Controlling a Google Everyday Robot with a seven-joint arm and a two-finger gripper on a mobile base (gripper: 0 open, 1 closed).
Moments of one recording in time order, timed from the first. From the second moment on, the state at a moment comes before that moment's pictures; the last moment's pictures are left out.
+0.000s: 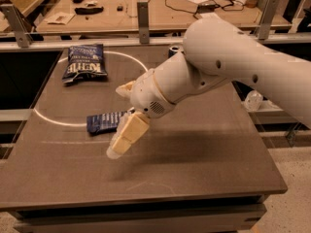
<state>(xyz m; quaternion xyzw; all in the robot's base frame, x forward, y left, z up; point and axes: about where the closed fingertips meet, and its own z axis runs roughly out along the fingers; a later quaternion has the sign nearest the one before) 0.467 0.084 0.874 -0.65 0.63 0.29 0.31</state>
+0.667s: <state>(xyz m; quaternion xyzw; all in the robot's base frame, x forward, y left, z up) 0.484 0.094 0.859 -0.67 0.61 0.27 0.34</state>
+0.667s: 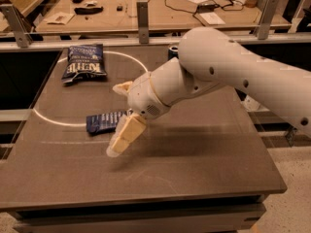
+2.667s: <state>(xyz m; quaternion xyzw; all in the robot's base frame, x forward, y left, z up) 0.499 0.092 0.826 -0.70 0.59 0.28 0.31</state>
